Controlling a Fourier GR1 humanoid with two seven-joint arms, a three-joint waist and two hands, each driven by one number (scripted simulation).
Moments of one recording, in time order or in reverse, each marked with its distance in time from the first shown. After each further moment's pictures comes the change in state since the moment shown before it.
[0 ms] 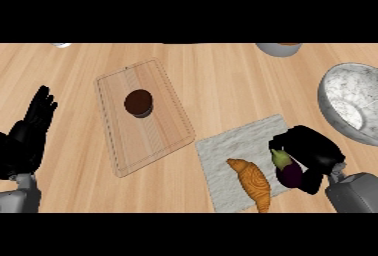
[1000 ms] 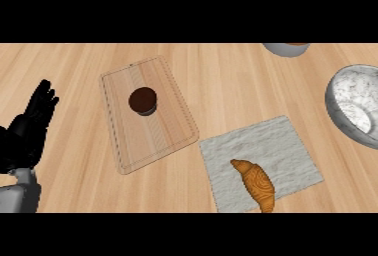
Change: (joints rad) left arm -0.035 0.004 0.002 -0.008 0.001 -0.019 0.030; right arm 0.239 -0.170 -0.832 -0.528 -0.644 0.028 0.029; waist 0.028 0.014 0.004
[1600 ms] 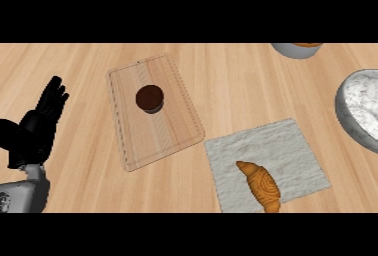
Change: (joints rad) left arm -0.026 -0.029 -0.030 -0.015 -0.028 -0.003 0.022; right arm -0.248 -0.055 0.026 0.471 0.020 -0.003 -0.110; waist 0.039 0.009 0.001
